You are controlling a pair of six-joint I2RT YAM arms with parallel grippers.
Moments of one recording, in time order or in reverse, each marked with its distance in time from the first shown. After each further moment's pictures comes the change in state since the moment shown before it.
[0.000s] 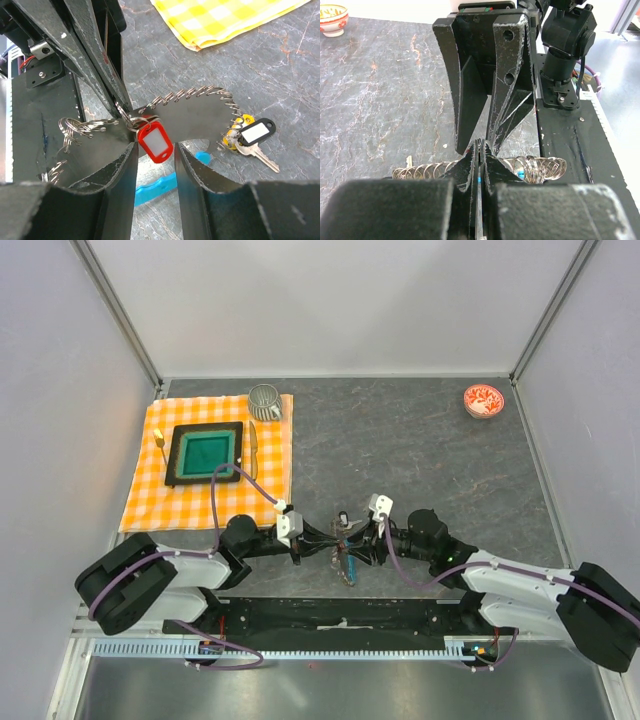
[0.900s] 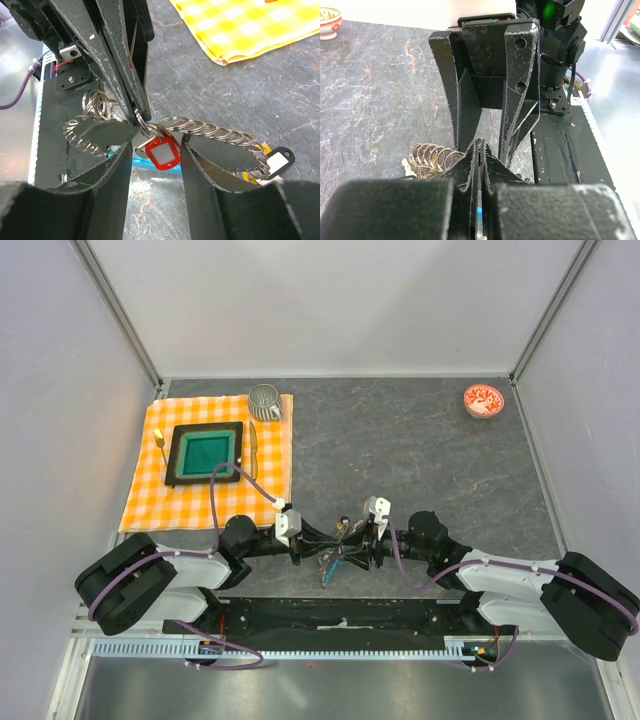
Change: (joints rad) left arm 0.000 0.005 0.000 0.034 0.016 -0.056; right arm 0.000 0.071 -0.039 0.203 -0.106 0.047
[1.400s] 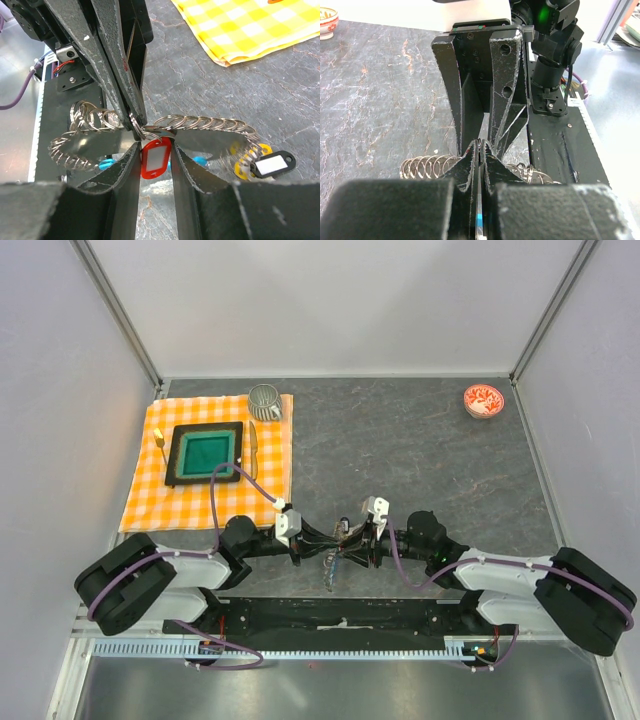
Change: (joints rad) left arm -0.005 -0.002 0.000 0.003 0.001 -0.010; right arm 0.000 0.042 0.000 0.043 -0.014 0.003
